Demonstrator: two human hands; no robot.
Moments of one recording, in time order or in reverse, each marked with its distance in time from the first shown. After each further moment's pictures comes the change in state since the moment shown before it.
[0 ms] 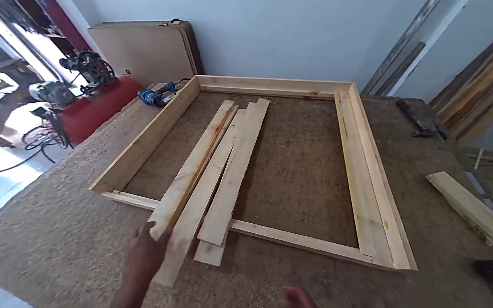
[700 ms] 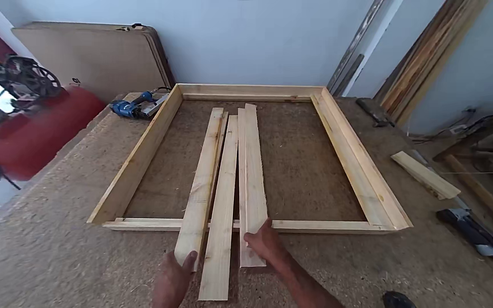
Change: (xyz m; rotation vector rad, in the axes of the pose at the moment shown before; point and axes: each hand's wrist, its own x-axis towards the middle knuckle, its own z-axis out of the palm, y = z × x) left_hand 0.063 -0.097 0.008 0.003 -0.339 -0.062; right_hand 0.143 -0.160 0.197 -0.608 0.030 0.484
